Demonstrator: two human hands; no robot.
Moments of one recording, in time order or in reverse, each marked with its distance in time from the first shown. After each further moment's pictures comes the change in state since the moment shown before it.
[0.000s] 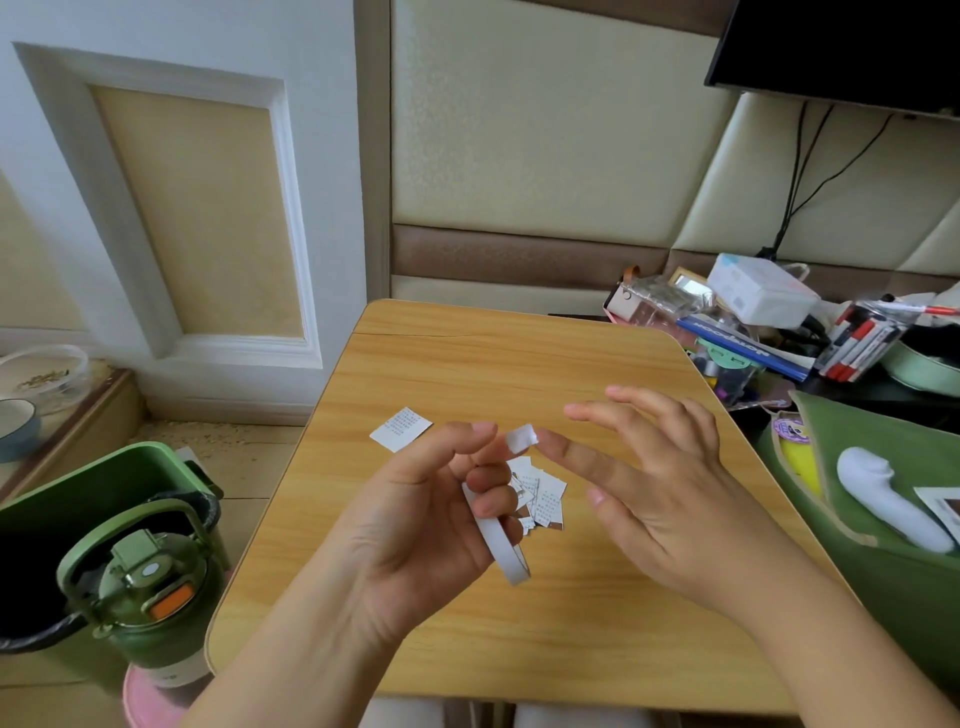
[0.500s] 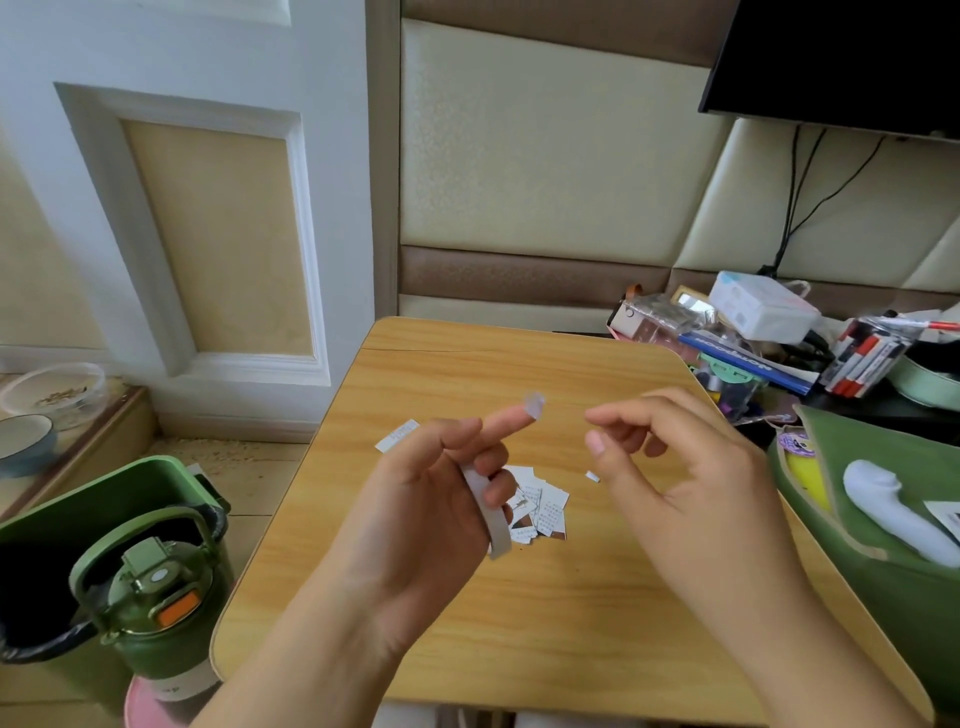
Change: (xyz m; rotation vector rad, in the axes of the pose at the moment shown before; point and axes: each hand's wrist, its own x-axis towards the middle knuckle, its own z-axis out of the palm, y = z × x) left_hand -0.012 -0.007 0.012 0.207 0.050 0.233; right_hand 0.007 -0.034 -0.018 0.484 0.445 0.296
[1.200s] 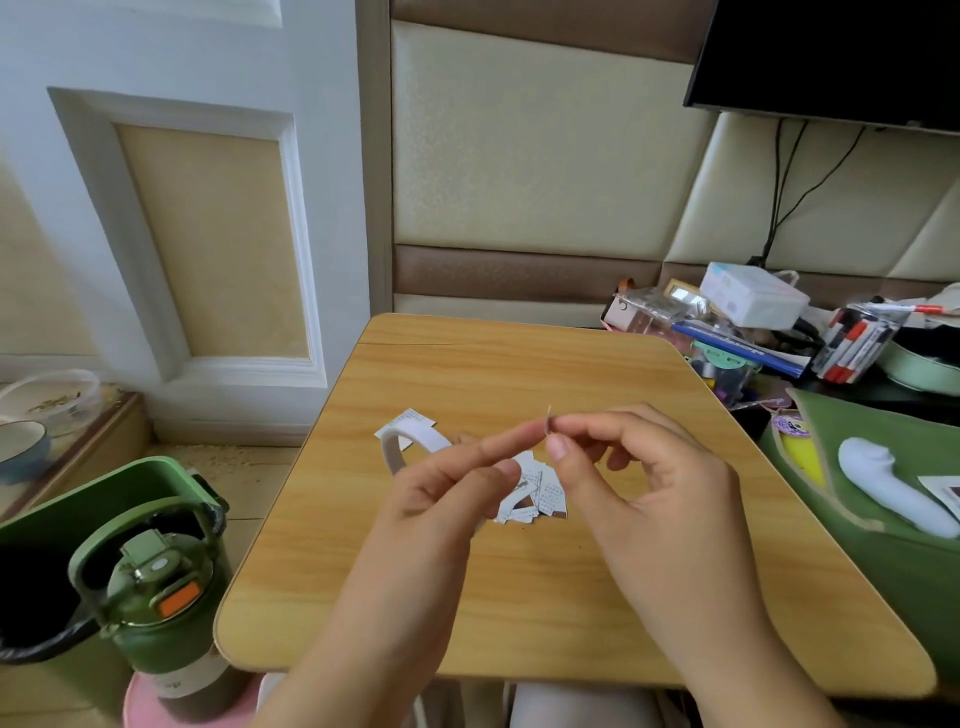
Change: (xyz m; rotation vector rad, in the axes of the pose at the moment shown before) left_hand -0.024 -0.031 -0.009 0.439 -0.041 0.364; right_hand -0.030 -0.033 0.021 0.176 0.111 0.152
